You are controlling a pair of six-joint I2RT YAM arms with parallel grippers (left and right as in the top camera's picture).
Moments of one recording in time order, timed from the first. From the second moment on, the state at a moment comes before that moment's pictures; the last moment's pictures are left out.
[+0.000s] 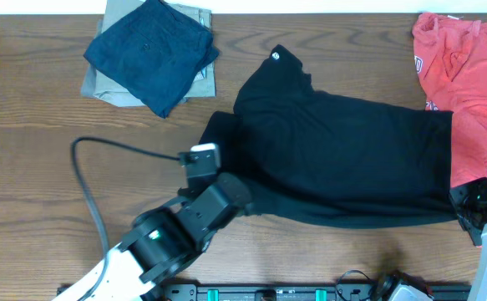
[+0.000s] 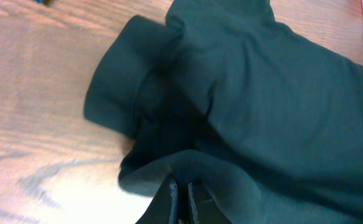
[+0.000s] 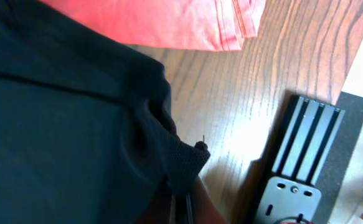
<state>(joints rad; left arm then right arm) -0.92 1.03 0.90 -0.80 -0.41 -0.94 -0.49 1.06 1.05 -1.28 0.22 0.78</state>
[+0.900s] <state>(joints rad) -0.88 1.36 0.90 -0.34 -0.68 -0.92 -0.49 1.20 0.94 -1.13 0.35 0.95</state>
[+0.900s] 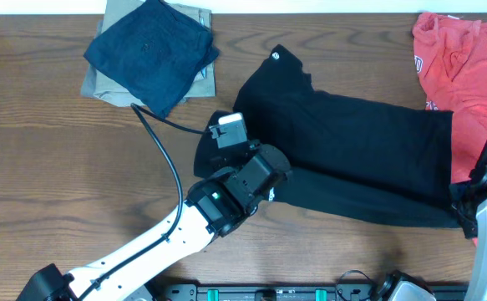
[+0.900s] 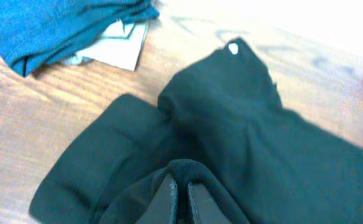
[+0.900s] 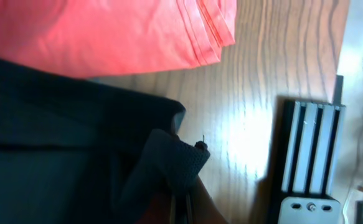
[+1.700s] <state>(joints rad) -0.83 1.54 0.90 -0.20 -0.69 -0.92 -0.49 1.22 0.81 -0.82 0.34 0.96</state>
